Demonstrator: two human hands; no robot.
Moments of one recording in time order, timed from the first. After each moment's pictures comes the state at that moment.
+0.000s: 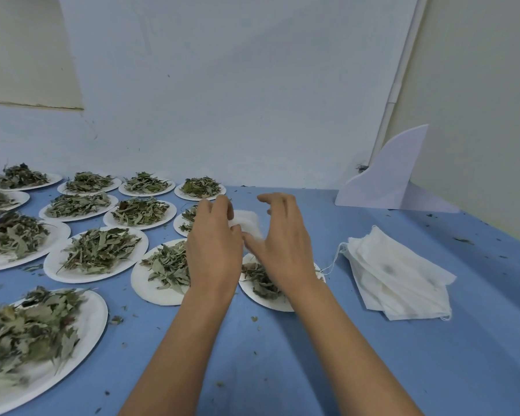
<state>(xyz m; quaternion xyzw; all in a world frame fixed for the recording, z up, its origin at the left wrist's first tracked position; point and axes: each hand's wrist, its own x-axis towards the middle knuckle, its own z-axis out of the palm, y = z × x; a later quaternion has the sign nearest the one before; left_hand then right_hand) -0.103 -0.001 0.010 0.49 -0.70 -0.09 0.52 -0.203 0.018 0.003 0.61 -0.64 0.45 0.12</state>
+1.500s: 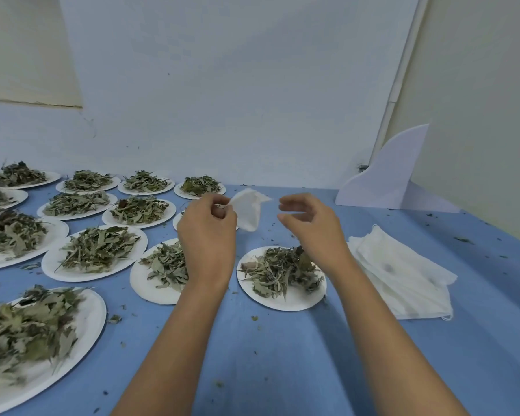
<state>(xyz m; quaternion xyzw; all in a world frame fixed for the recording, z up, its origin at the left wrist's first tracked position) -0.104 -0.012 0.015 0.47 -0.59 -0.22 0.61 -0.252 0.028 0.017 0.55 -0.60 0.56 -0.15</state>
